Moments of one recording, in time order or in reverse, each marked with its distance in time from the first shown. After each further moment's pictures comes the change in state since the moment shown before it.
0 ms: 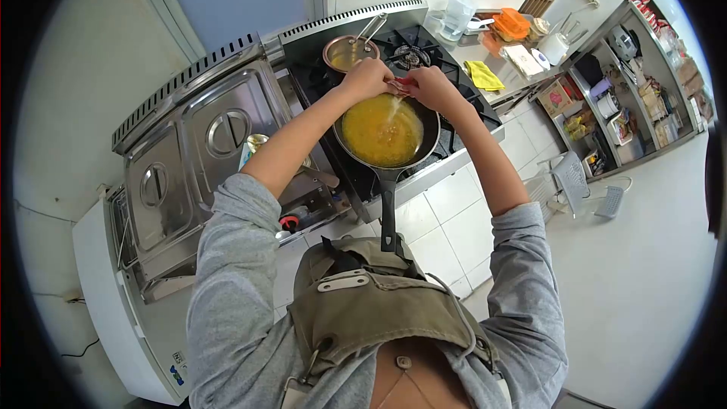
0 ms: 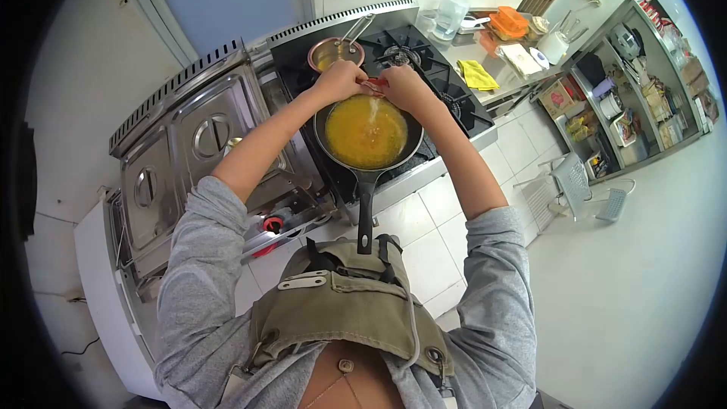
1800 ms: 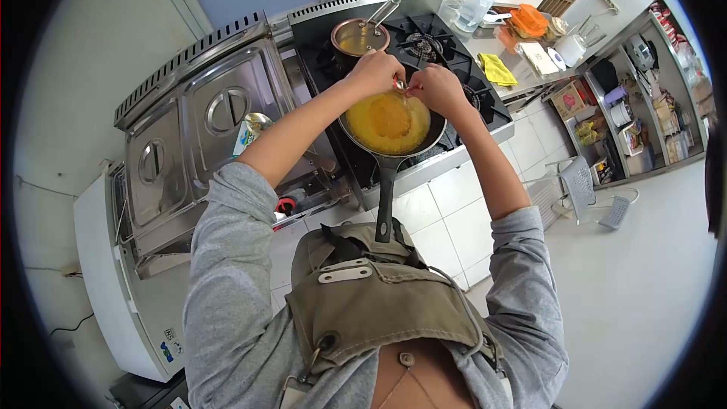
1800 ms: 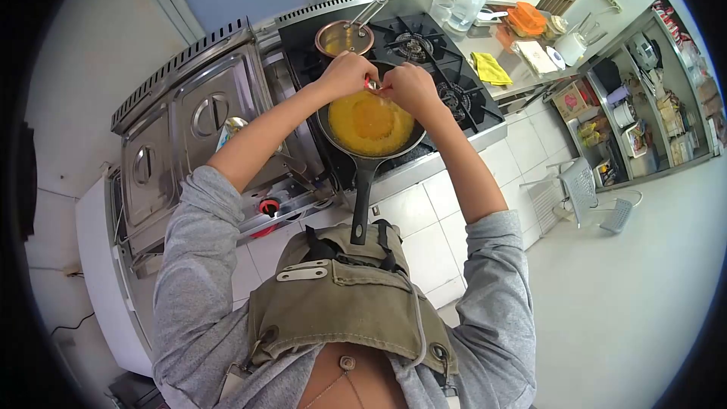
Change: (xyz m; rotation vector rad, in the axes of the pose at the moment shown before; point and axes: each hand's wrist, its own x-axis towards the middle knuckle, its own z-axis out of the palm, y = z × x) left_hand -0.011 0.000 0.023 0.131 0.078 0.226; right_hand -0.020 0.009 0.022 -0.129 -0.006 -0.081
